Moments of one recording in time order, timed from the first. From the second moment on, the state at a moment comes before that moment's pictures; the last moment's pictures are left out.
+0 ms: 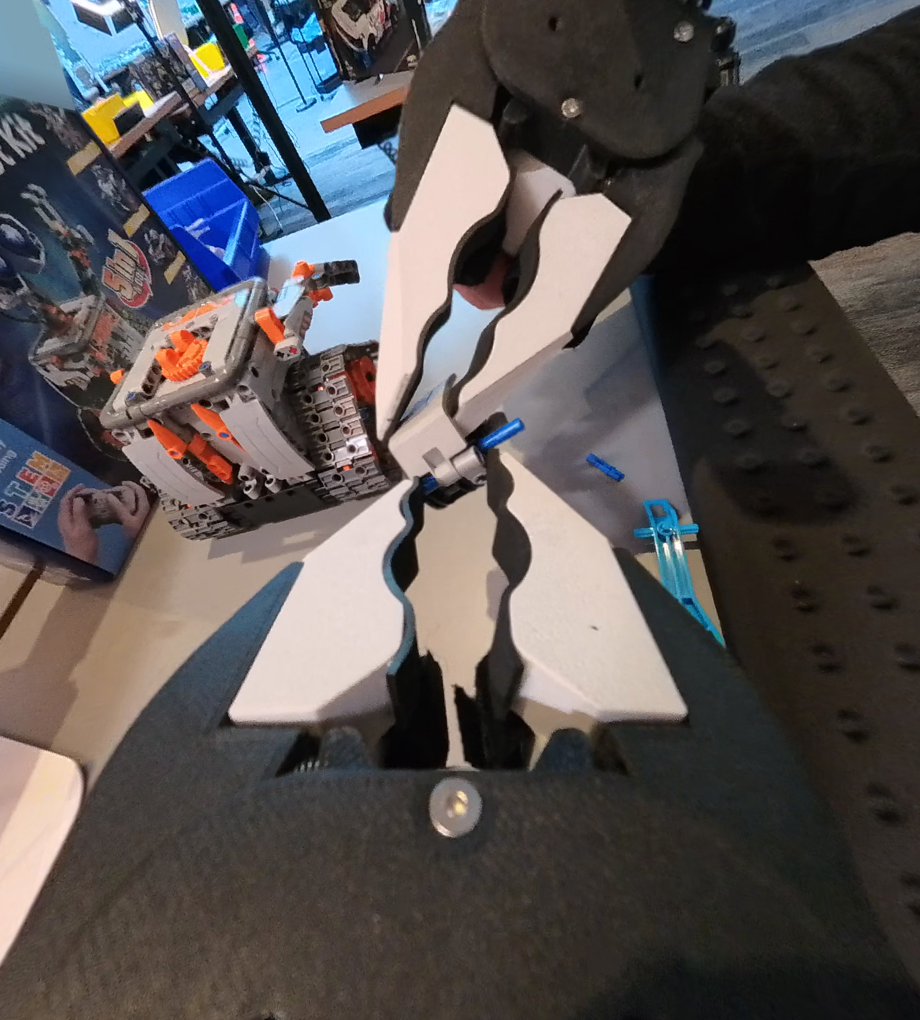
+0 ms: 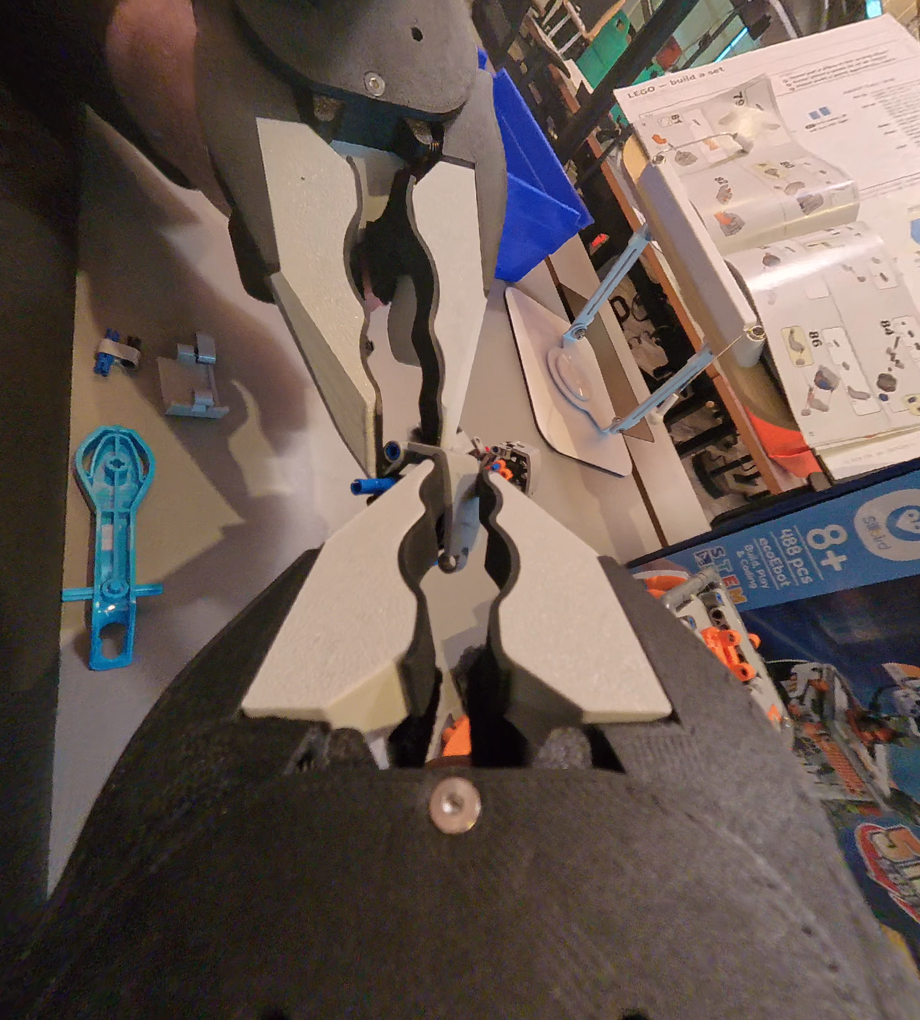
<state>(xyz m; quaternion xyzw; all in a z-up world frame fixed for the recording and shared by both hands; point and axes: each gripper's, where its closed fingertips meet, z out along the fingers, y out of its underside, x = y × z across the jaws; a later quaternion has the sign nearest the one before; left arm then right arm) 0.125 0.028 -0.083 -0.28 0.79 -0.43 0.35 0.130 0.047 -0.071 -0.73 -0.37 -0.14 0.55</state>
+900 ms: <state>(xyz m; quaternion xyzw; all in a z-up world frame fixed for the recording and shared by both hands) 0.129 0.051 -0.115 -0.15 0.85 -0.22 0.45 0.124 0.050 -0.111 -0.78 -0.40 -0.11 0.48</state>
